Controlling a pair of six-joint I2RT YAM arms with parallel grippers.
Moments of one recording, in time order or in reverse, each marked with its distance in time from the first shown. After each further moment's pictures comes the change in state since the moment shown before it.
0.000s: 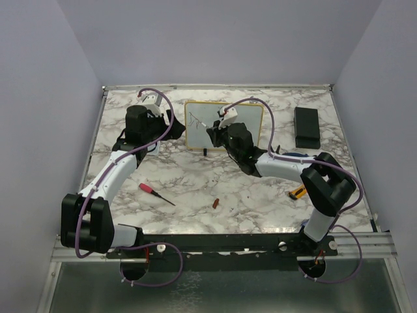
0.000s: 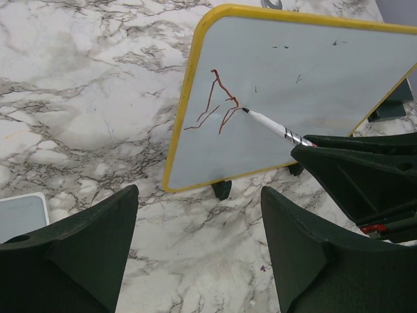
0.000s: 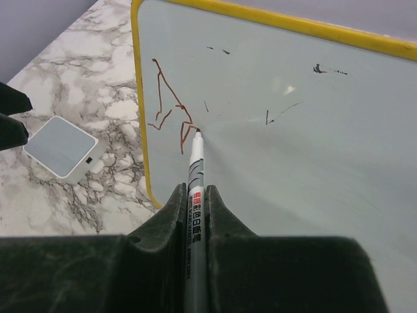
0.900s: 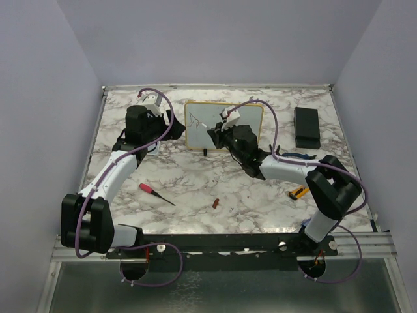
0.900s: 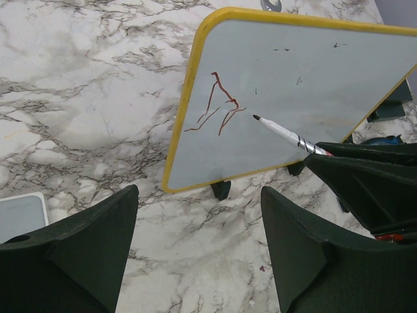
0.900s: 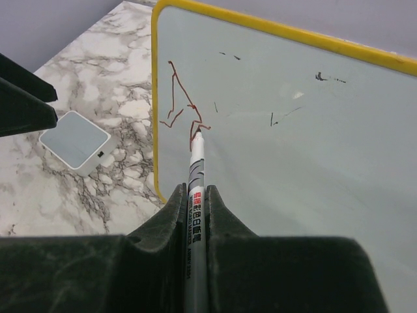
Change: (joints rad) left arm -0.002 0.000 0.000 0.000 0.000 -0.003; right arm 0.000 -0.060 -0.066 0.054 -0.064 -0.034
